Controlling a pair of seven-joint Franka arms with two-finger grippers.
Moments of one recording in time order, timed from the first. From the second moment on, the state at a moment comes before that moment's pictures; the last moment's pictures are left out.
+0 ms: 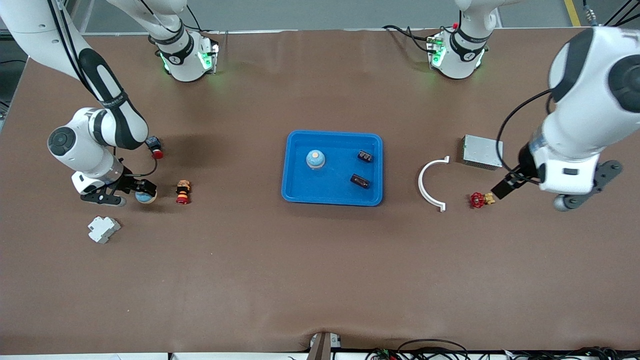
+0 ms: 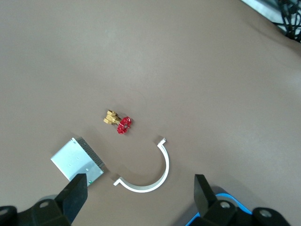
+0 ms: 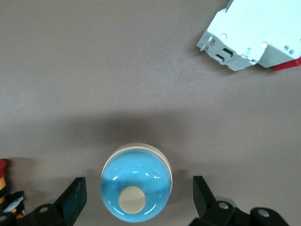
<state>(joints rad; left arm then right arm) 0.26 0.26 -0.53 -1.46 0.23 1.67 -0.87 -0.21 0.38 0.04 -2.31 -0.01 2.75 -0.03</state>
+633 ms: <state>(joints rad) 0.31 0.21 -0.53 -1.42 0.22 1.60 -0.54 -0.20 0.39 0.05 -2.31 0.00 2.76 -0.02</state>
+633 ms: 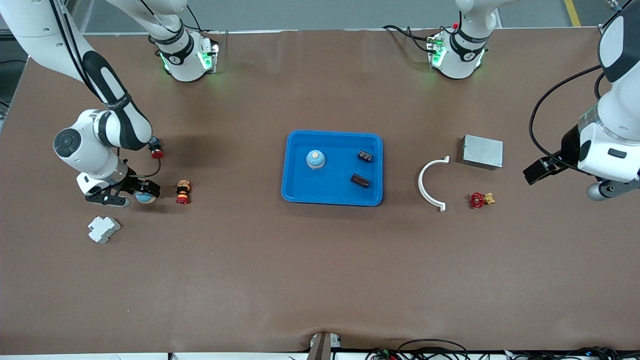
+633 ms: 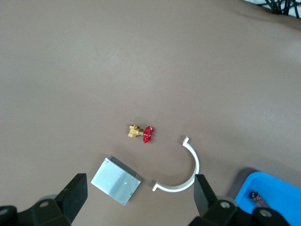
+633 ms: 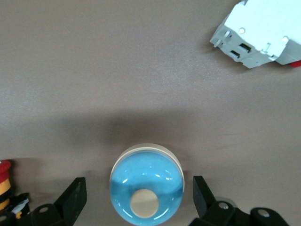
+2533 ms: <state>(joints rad) 0.02 -0.05 -0.08 -1.57 0.06 1.55 -0.10 0.31 0.20 0.06 -2.02 0.00 2.18 0.85</state>
